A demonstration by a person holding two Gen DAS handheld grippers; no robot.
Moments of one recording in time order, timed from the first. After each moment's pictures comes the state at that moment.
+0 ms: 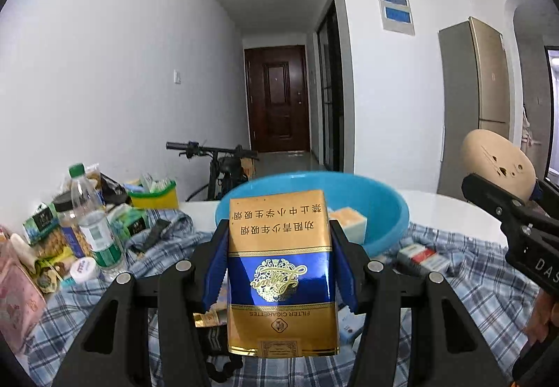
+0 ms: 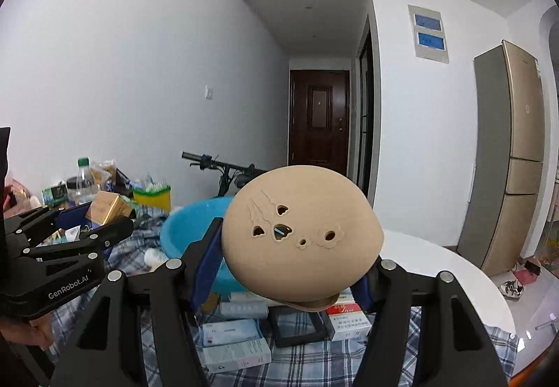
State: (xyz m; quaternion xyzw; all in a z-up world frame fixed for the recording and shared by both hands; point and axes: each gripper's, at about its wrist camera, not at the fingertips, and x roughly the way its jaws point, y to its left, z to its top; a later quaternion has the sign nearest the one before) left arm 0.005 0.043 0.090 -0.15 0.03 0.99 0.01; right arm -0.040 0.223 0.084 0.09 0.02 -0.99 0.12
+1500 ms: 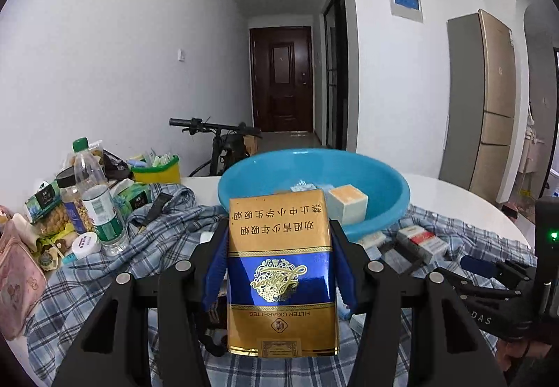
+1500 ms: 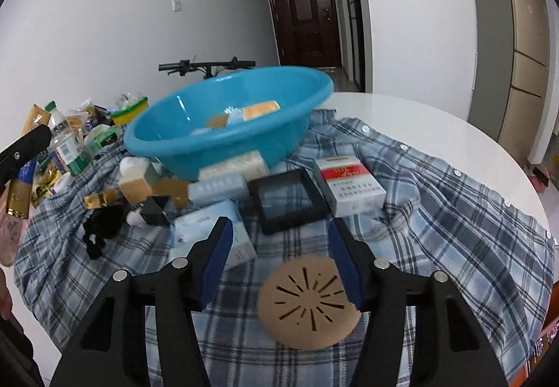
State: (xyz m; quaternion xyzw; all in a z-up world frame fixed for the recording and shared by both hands) left arm 0.010 0.042 0.072 -0.20 0.02 0.98 0.00; right arm -0.086 0.256 -0.019 0.33 -0.03 -0.94 0.11
